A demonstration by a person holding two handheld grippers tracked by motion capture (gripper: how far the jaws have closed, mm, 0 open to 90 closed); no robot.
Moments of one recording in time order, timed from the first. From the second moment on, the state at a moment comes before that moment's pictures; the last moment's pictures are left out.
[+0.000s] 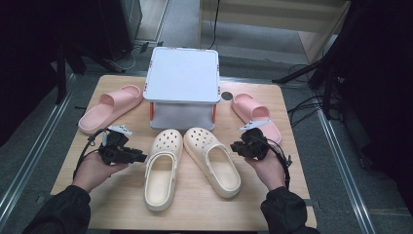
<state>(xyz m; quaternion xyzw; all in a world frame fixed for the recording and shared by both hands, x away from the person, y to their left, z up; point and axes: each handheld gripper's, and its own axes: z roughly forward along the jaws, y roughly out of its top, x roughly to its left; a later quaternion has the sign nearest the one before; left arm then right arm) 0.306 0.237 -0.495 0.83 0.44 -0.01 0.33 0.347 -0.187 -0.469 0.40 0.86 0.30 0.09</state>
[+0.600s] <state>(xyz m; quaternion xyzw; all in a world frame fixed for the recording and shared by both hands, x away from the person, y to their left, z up) 0.307 0.230 -0.504 0.83 0.46 -0.01 0.32 0.355 -0.164 -0.488 0.38 0.88 0.28 0.05</state>
